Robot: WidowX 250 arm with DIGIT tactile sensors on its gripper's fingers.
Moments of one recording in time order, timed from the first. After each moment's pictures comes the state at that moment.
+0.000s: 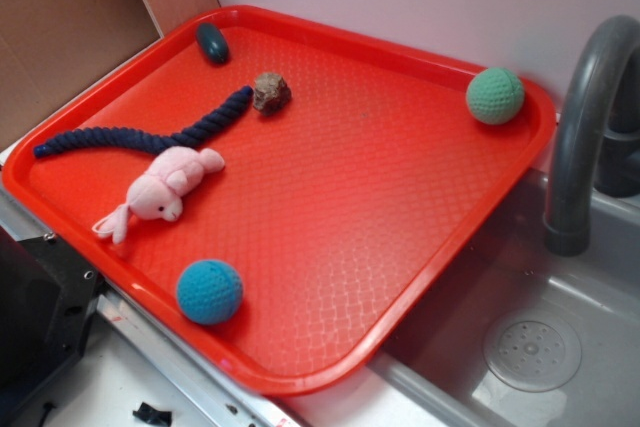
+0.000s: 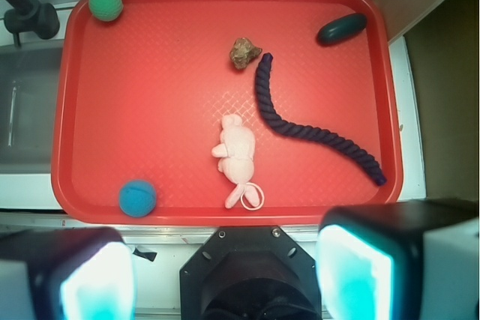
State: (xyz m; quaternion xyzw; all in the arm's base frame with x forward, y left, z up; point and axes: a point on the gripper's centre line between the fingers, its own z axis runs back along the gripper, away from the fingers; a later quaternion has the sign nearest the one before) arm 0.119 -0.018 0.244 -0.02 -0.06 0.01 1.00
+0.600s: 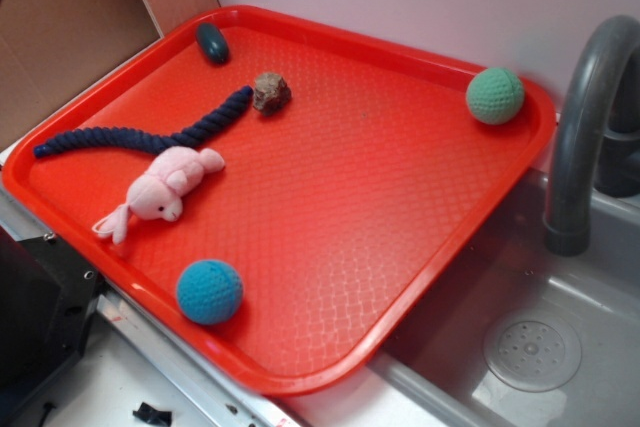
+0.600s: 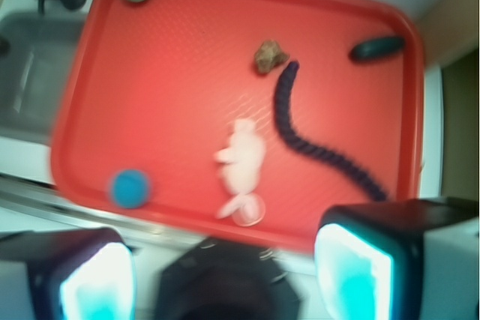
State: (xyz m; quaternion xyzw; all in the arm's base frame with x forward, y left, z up) arm 0.131 0.007 0.216 -0.01 -0.08 -0.11 0.99
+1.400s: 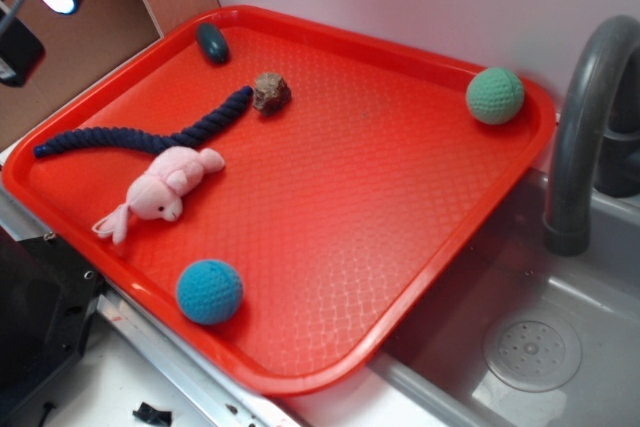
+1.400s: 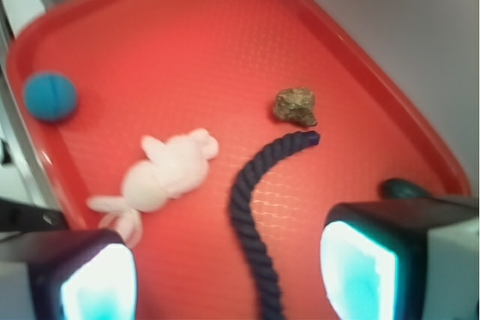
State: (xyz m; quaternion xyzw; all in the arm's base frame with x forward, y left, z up) arm 0.165 0.066 0.138 -0.02 -0.14 -0.48 0.87
